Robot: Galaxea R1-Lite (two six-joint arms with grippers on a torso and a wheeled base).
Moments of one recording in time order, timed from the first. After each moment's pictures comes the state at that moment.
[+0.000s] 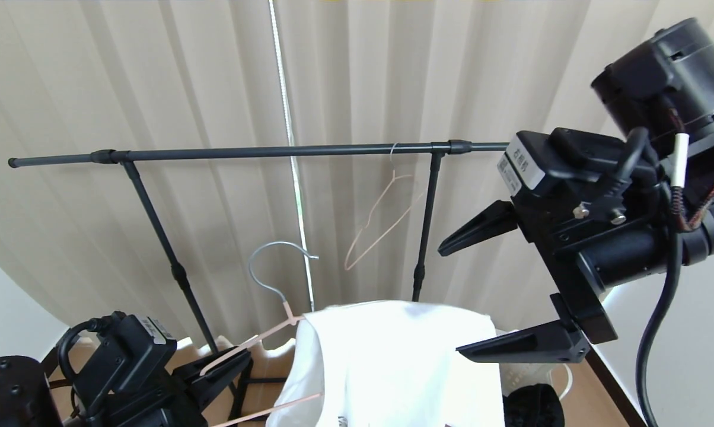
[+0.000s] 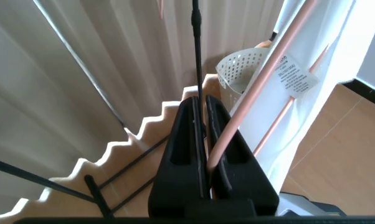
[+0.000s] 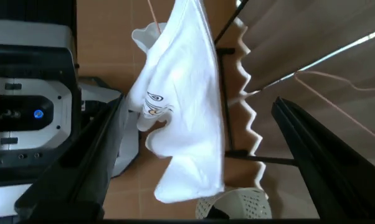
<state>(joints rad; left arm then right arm) -0.57 1.46 0.00 -1.20 -0.04 0.14 0.66 1.63 -1.53 0.75 0.48 -0.73</state>
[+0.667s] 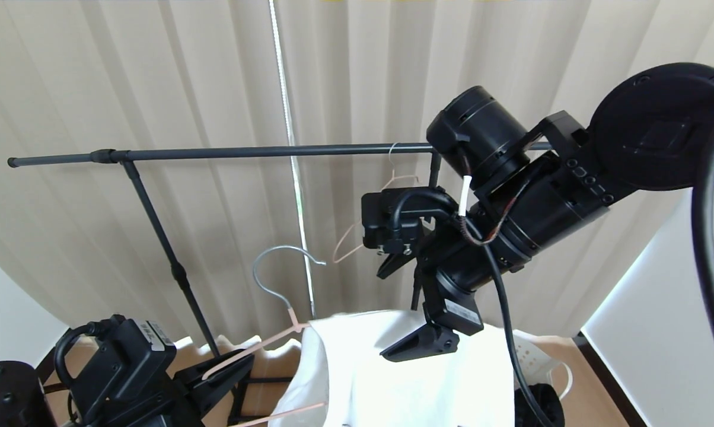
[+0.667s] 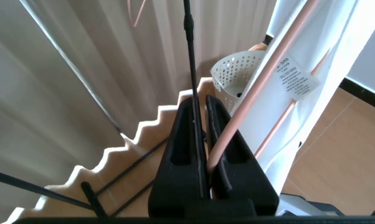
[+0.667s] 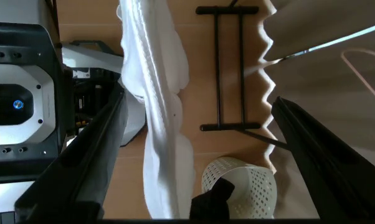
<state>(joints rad) -0.60 1.44 0.00 -1.20 -0.04 0.14 0.77 1.95 -1.84 0.92 0.32 -0.68</state>
